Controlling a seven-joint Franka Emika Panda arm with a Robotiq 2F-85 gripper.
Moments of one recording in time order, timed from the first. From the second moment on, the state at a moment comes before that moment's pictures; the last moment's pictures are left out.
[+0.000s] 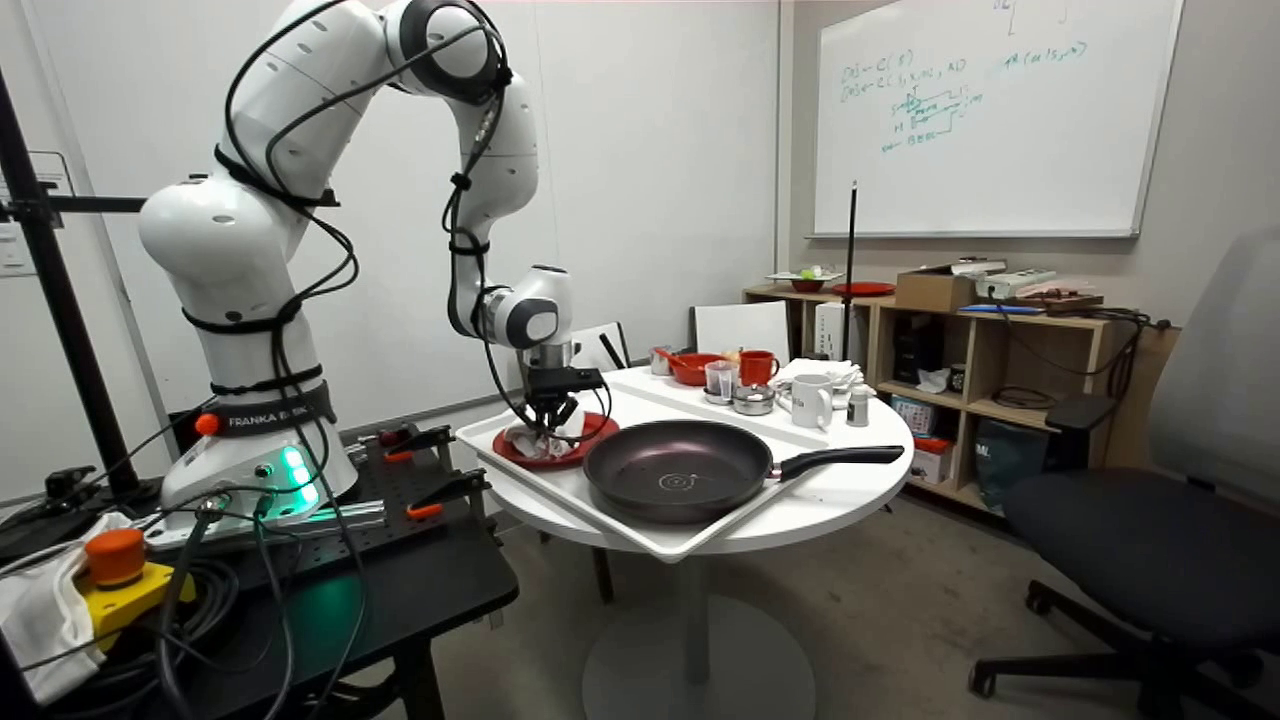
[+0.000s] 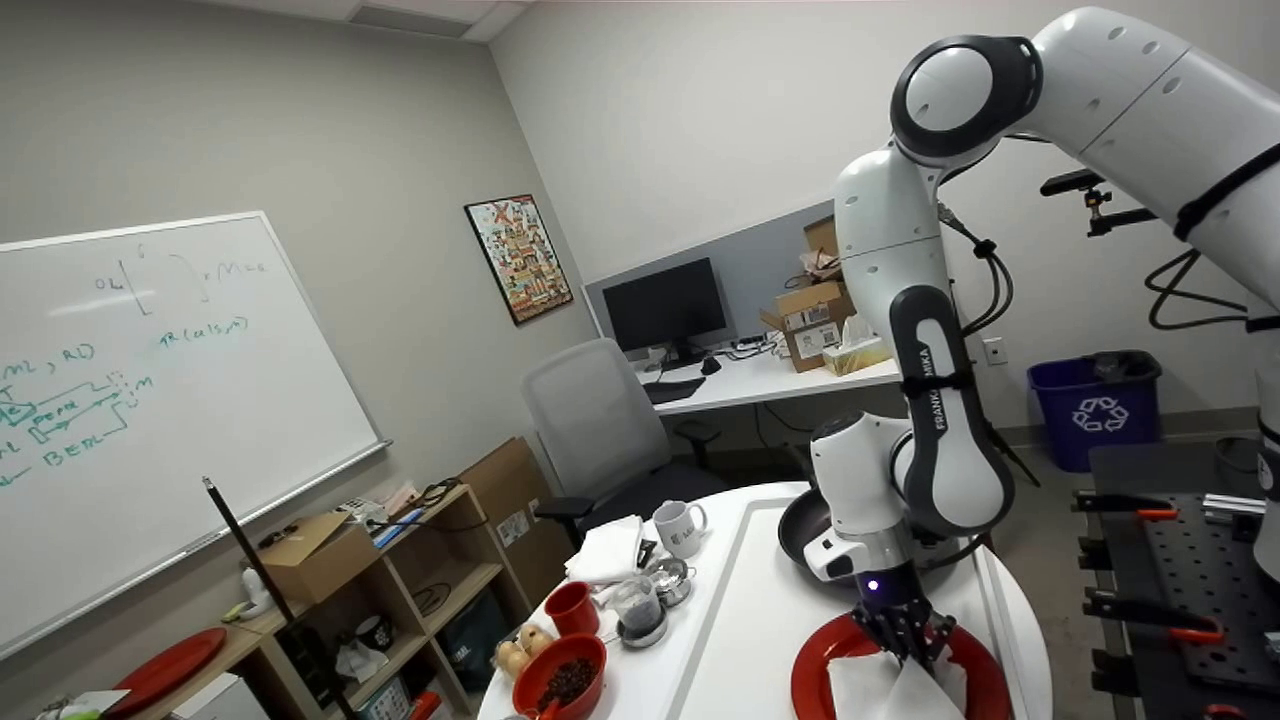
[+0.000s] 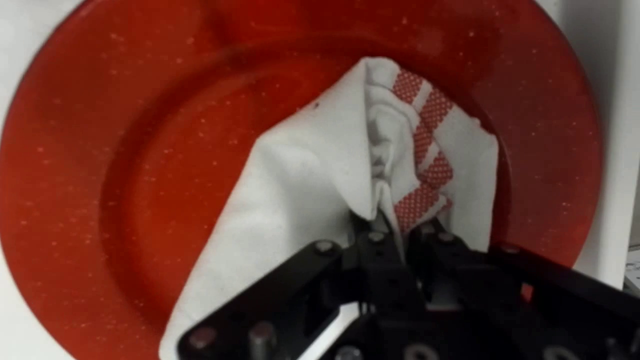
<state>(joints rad) -0.18 0.62 0.33 -2.49 -0.37 3.03 -0.99</state>
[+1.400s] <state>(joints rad) -0.20 0.63 0.32 -2.45 -0.34 3.23 -1.10</state>
